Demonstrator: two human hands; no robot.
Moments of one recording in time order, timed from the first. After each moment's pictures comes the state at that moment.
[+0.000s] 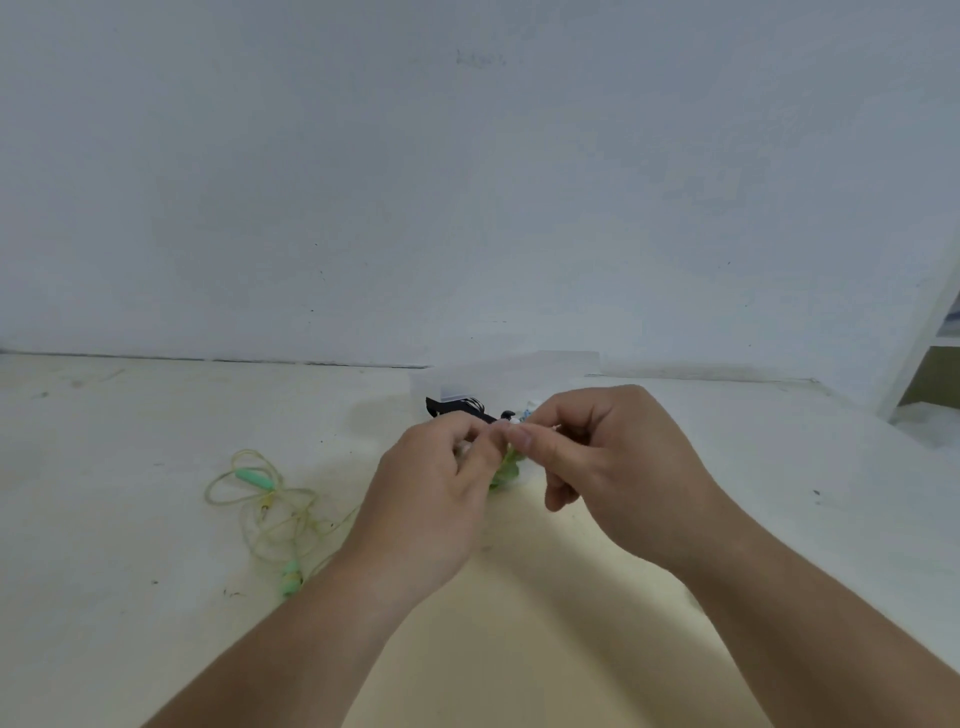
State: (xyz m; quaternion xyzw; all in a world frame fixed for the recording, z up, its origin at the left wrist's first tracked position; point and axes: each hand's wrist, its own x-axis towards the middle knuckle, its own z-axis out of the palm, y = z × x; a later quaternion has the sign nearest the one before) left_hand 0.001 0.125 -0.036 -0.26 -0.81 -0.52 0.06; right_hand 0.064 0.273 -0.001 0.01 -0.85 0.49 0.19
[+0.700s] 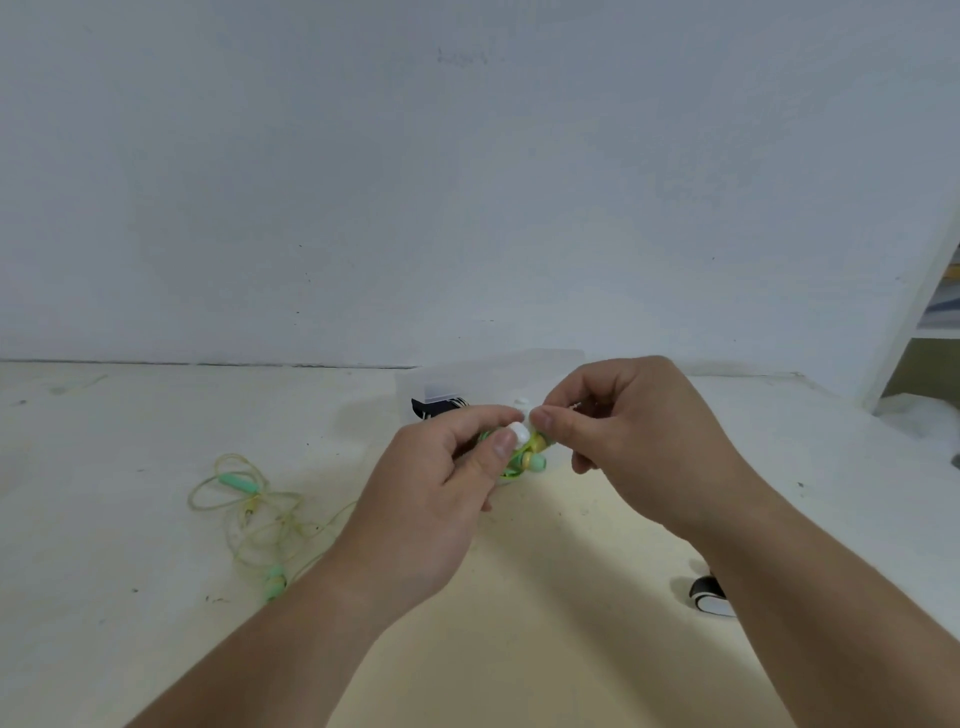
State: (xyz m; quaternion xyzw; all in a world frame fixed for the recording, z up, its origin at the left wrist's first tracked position) left_hand 0.005 0.130 -0.036 -0.33 -0.72 -0.61 -0.01; right_hand 0.068 0.293 0.012 -0.04 -0.86 0.45 0.22
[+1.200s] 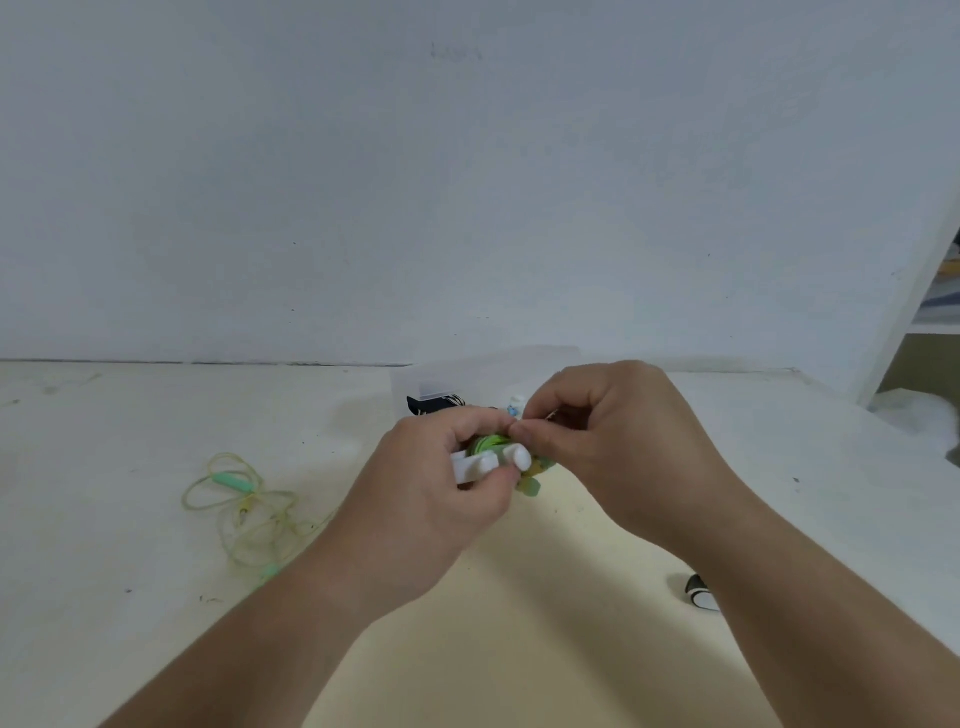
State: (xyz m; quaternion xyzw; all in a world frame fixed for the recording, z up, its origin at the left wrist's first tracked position) left_hand 0.012 0.125 -0.026 -0.36 -0.75 -0.56 -0.01; right_hand 0.068 0.286 0.007 -0.01 -0.89 0.38 0.25
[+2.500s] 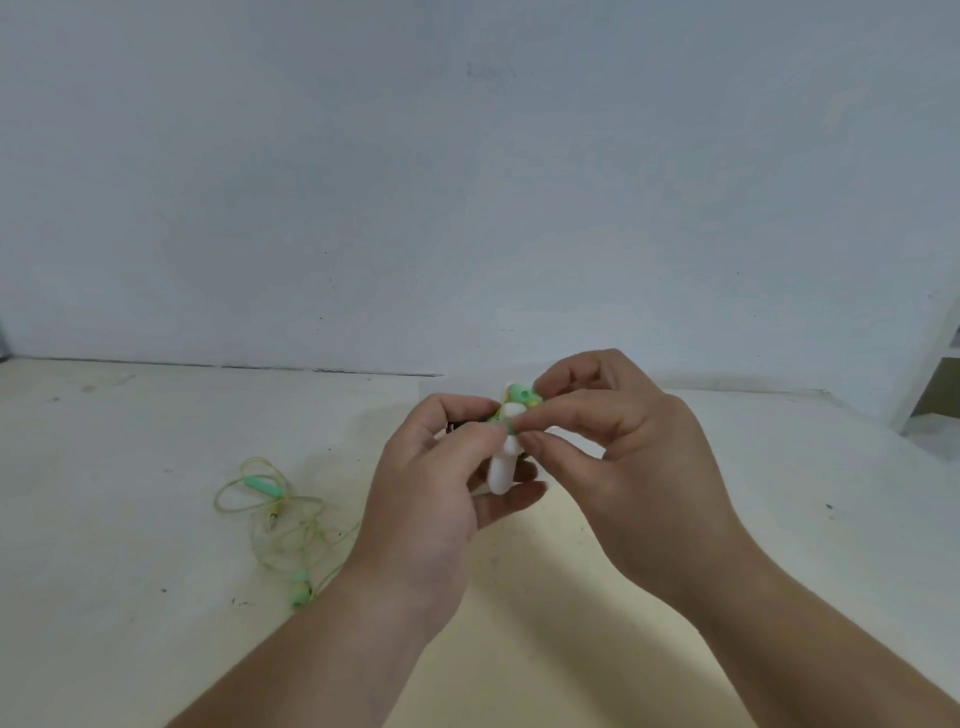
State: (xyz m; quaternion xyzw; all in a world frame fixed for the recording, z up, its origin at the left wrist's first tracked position) left_hand 0.017 0.129 -0.019 -0.16 -0.52 -0.83 -0.11; right_hand 0.066 0.260 -0.003 0.05 -0.83 0.44 0.33
